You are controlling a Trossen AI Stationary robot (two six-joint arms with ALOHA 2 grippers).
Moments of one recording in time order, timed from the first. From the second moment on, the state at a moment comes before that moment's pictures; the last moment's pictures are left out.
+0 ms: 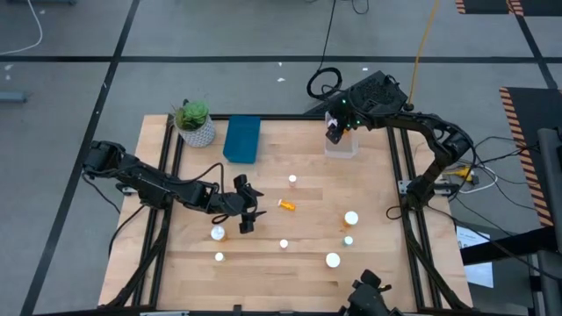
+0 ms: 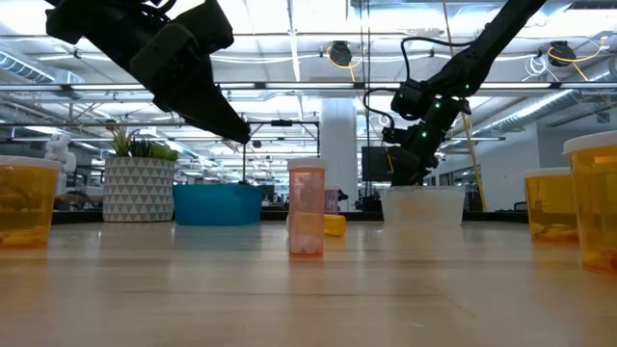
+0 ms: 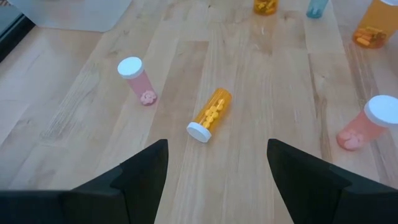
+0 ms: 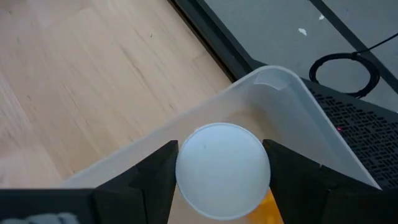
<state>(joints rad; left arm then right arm) -0.25 1.42 0.70 0.03 -0.36 -0.19 -0.85 1.67 0.96 -0.24 -0.08 -0.22</state>
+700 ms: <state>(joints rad) -0.25 1.42 0.70 0.03 -0.36 -0.19 -0.83 1.52 0.96 -0.31 -0.08 -0.19</state>
